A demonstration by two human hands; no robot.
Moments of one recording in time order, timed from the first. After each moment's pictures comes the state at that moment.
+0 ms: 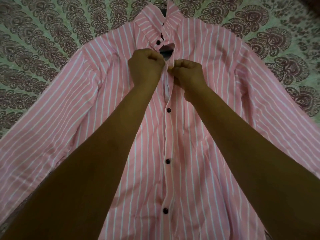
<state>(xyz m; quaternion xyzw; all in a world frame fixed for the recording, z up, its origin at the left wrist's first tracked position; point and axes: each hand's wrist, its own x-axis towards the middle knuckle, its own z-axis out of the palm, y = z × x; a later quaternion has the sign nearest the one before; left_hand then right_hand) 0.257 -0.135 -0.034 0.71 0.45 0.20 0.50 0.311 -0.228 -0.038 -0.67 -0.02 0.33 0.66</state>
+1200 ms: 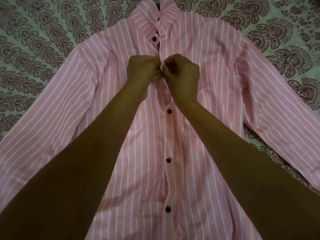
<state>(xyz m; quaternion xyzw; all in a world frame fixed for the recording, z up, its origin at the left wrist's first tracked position) 0.243 -0.142 -0.021 0.58 0.44 0.12 0.67 0.285 -0.229 -0.048 -0.83 -0.21 0.05 0.51</state>
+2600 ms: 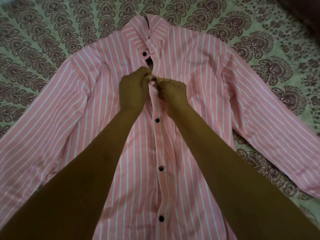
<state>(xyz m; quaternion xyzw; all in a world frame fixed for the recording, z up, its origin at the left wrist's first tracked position) 0.228 -0.145 -0.054 0.87 0.26 0.24 0.34 0.283 -0.230 -0.044 -0.65 0.07 0.31 0.69</state>
